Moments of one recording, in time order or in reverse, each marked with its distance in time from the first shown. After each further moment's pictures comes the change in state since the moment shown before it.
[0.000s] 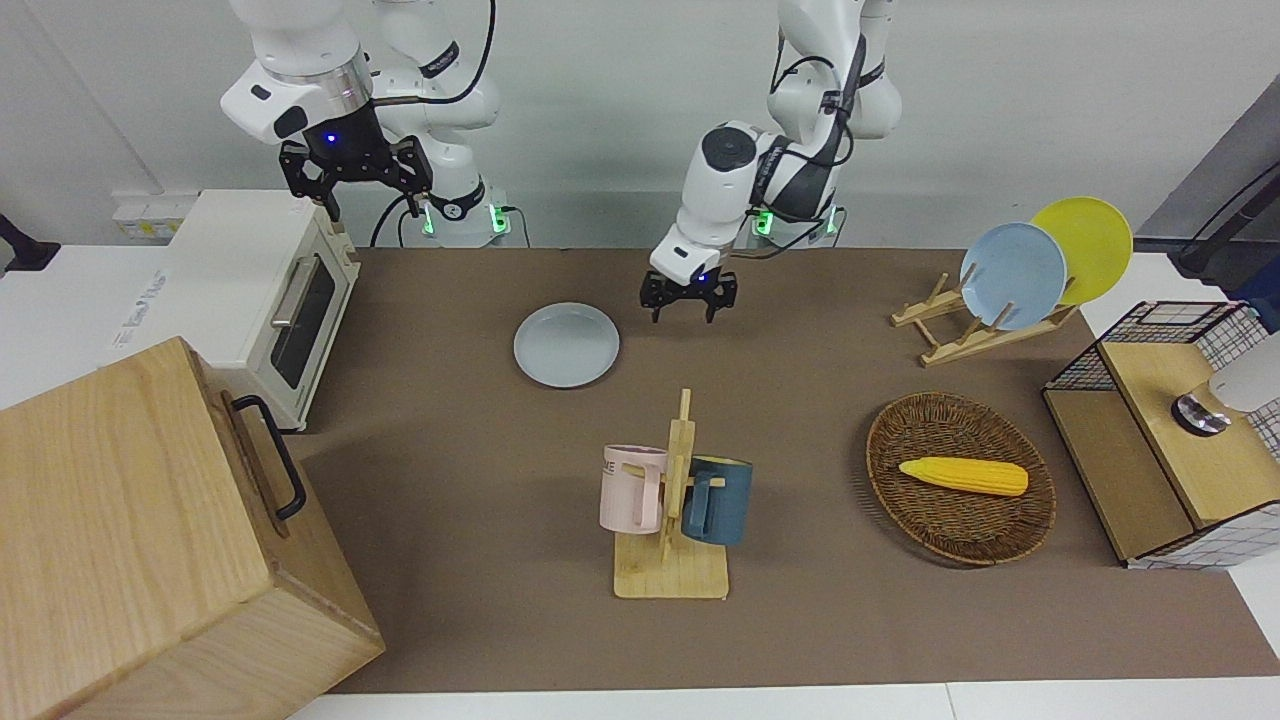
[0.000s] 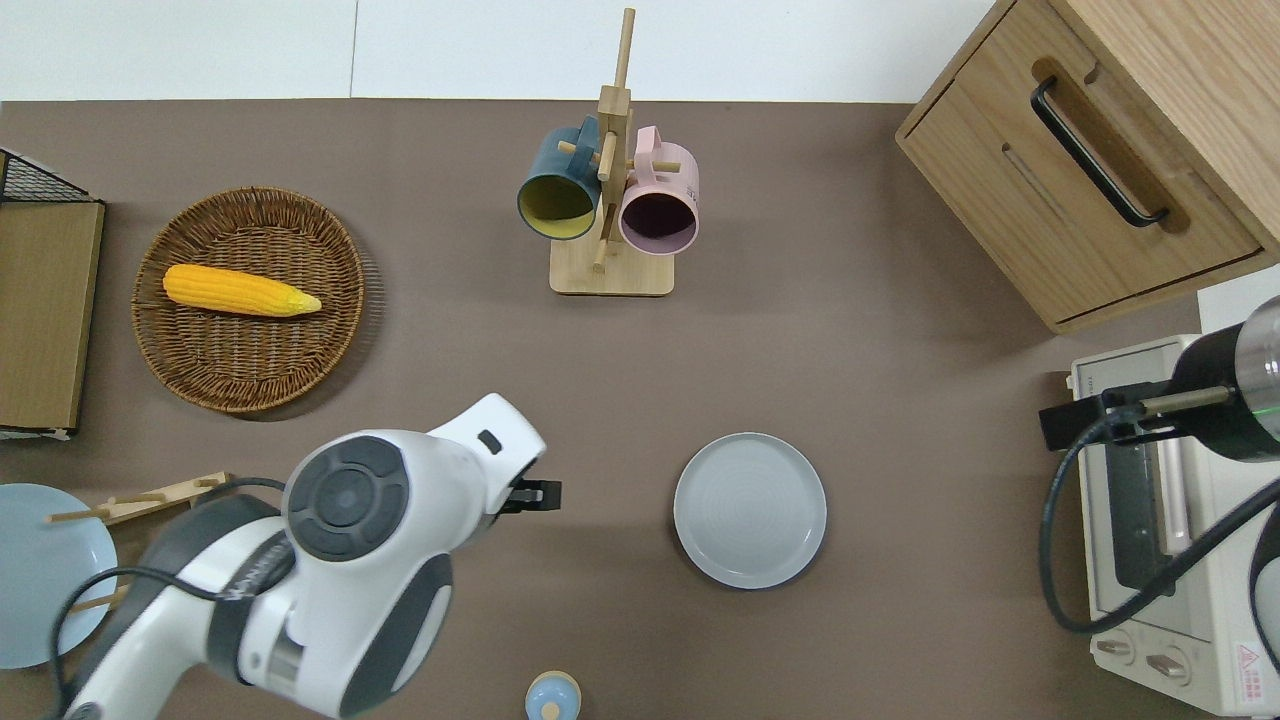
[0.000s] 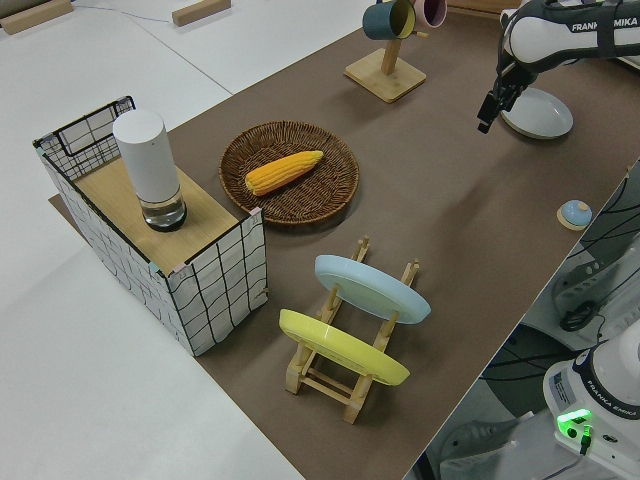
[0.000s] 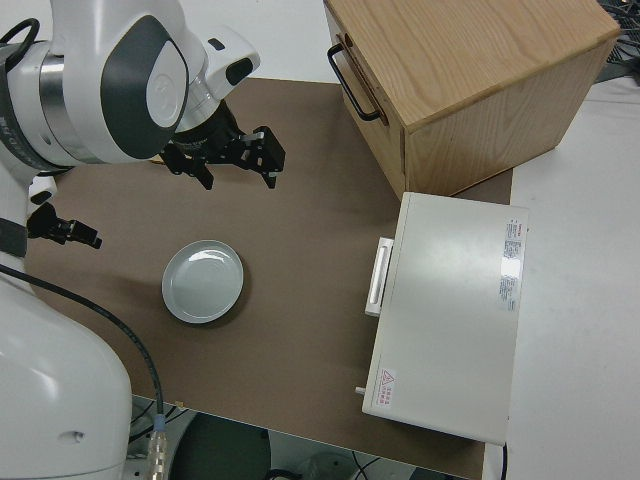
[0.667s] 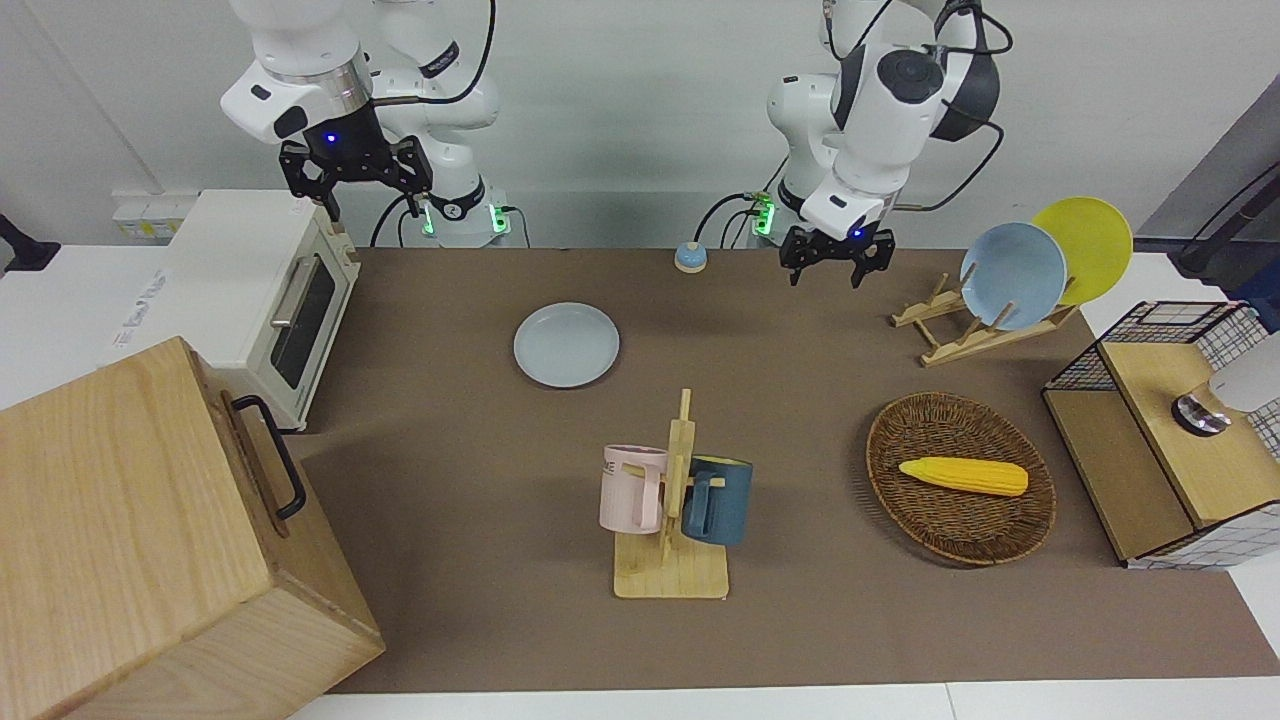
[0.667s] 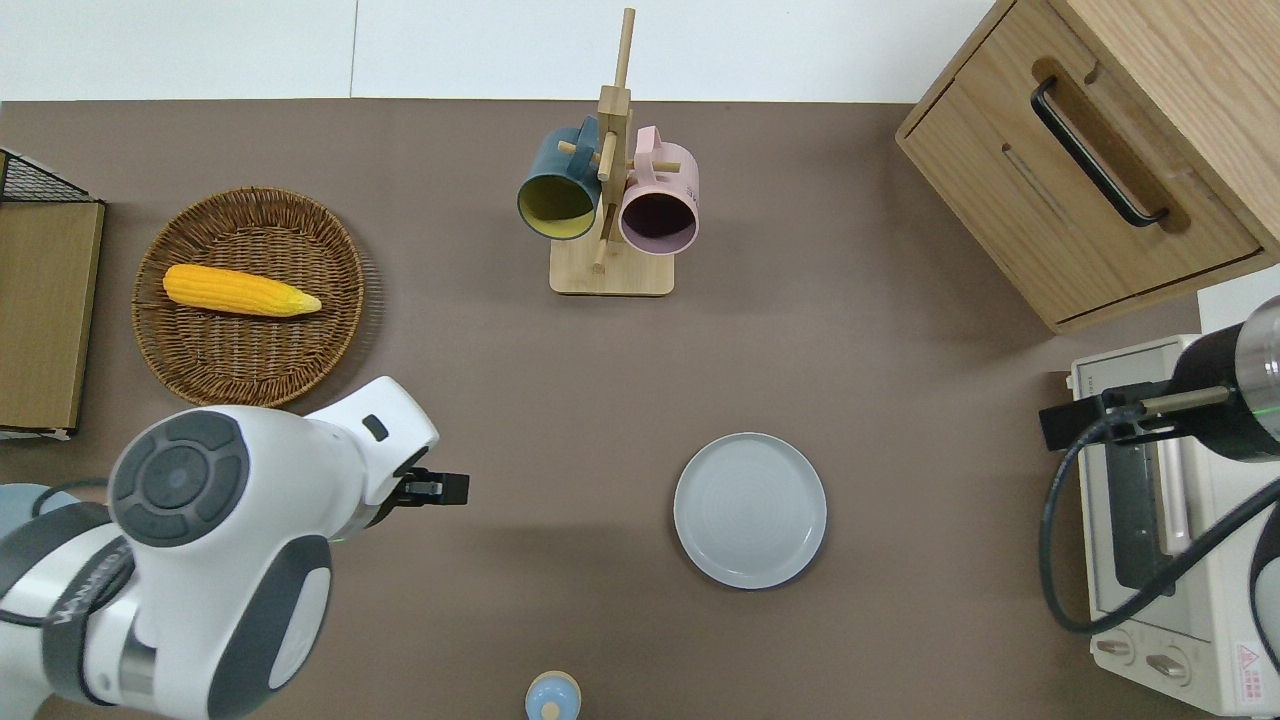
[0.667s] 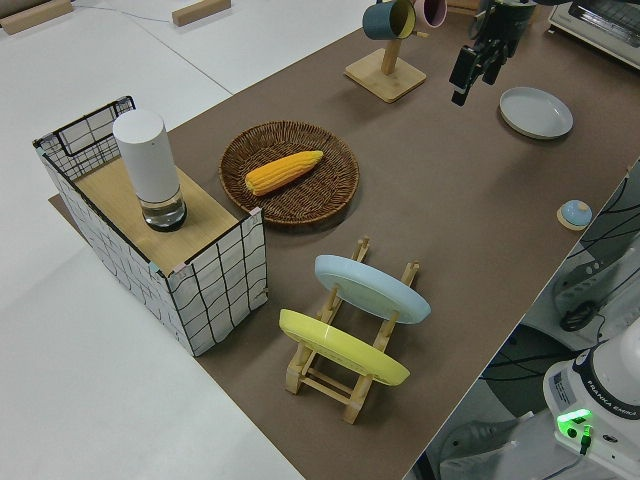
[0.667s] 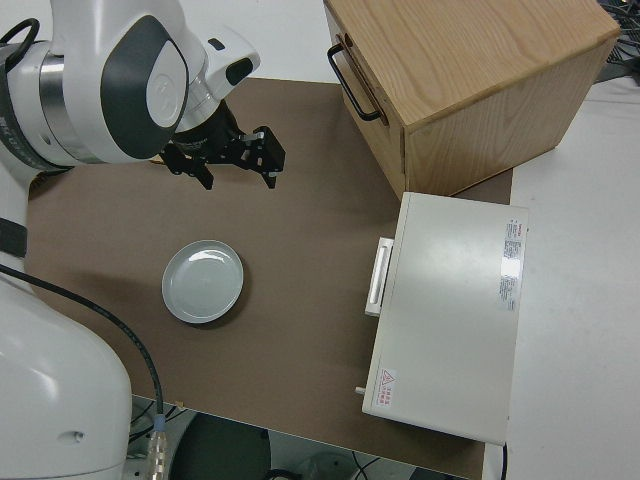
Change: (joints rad) left arm 0.144 -0.121 0.097 0.233 0.062 -0.399 0.214; right arm 0.000 0.000 0.000 0.000 0.000 0.000 0.000
